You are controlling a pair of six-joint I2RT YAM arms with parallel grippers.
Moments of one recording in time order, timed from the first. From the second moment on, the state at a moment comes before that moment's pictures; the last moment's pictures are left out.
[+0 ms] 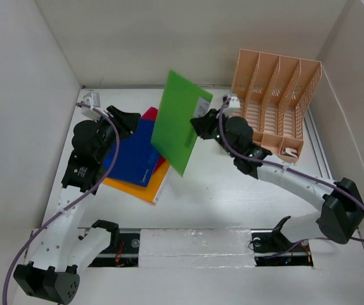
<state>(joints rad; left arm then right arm) -0.23 0.86 0.94 -0.17 0.08 -0.67 0.80 1.38 0.99 0.33 0.20 0.57</state>
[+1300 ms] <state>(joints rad) -0.26 0.88 0.86 -0.05 0.28 -0.67 0.33 1.29 1.23 0.22 0.44 0.16</state>
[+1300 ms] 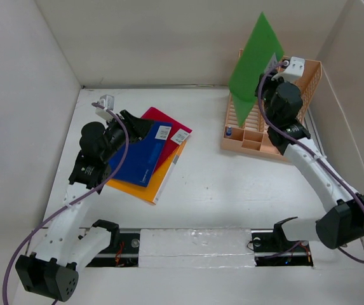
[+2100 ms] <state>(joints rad) -0.26 0.89 0.86 -0.04 0.29 -0.67 0.29 1.15 1.14 0.20 0.35 0.21</state>
